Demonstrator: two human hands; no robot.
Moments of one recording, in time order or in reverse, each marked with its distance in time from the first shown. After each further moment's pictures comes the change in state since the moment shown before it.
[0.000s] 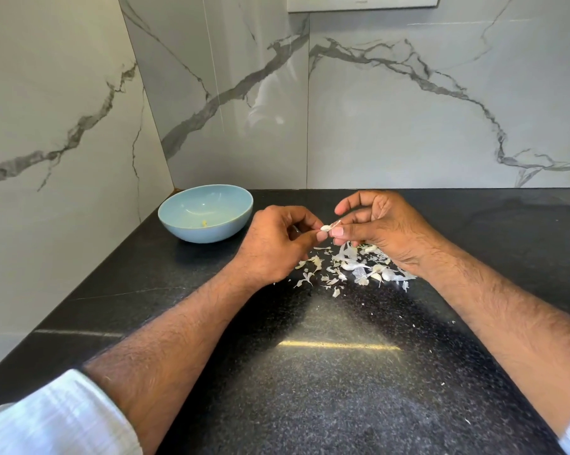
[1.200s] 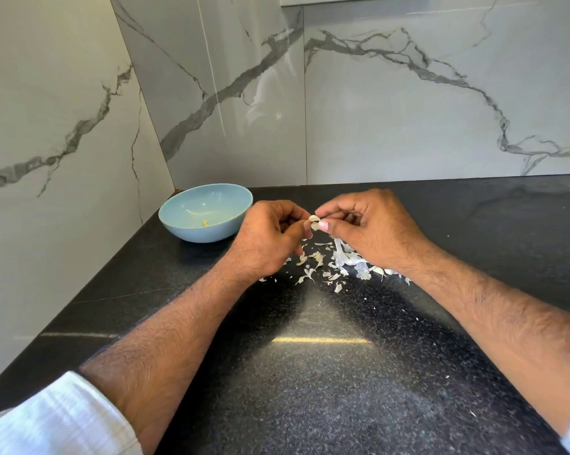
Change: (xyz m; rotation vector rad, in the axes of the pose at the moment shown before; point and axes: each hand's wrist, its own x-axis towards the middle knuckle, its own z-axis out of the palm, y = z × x) left_hand 0.001 -0.002 -0.008 -0.021 -0.001 -0.099; right_hand -0.008 -0.004 0.024 -0.555 0.134 -0.309
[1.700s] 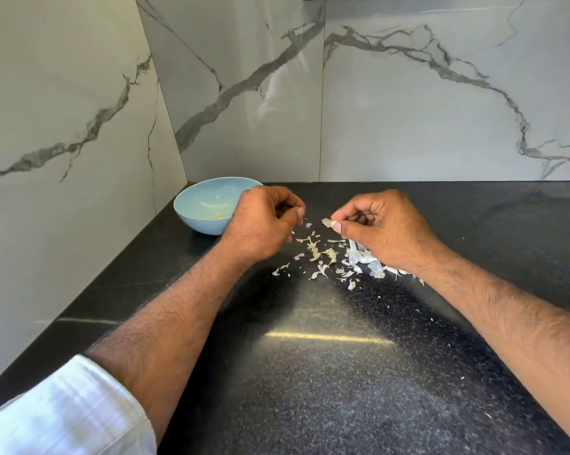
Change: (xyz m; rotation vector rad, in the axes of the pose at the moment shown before) left_hand 0.006 -0.010 -0.027 0.141 0.107 -0.023; right_hand 0.000 0.002 0.007 0.046 -0.012 0.077
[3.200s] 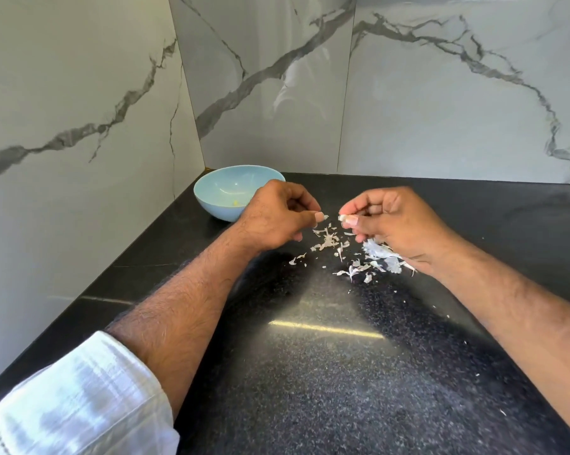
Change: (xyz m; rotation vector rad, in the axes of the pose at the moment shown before) left_hand -0.004 0.000 -0.013 -0.076 -0.159 -0.130; right_hand 0.001 -0.021 0.006 0.334 -0.120 0.300
